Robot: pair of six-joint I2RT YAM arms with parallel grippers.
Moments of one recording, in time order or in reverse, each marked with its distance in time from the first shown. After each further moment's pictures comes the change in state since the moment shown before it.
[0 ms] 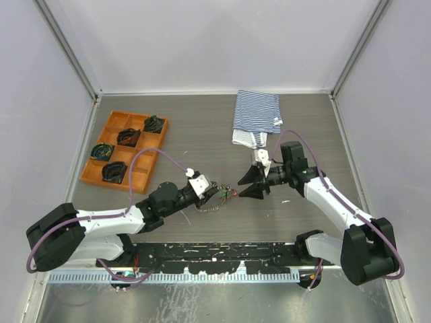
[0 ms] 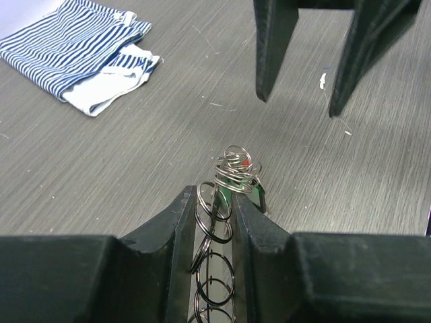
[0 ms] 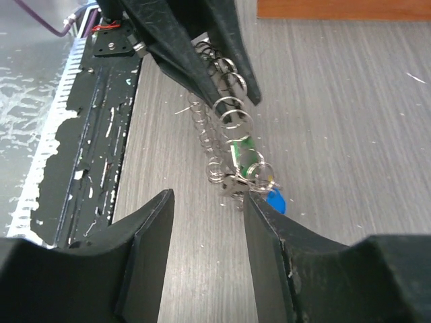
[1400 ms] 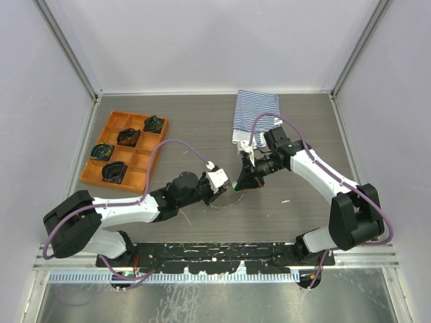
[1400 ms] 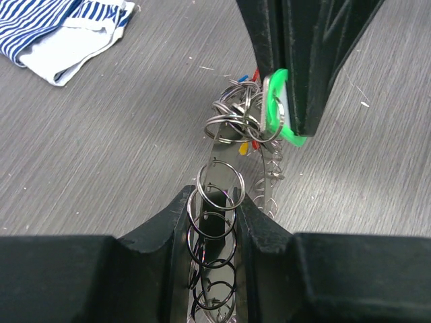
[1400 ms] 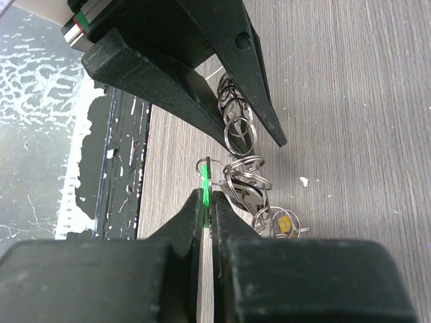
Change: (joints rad) left arm -0.005 0.177 0.220 -0.275 -0.007 0.008; right arm 0.096 0.264 0.307 -0.429 0.114 -0.135
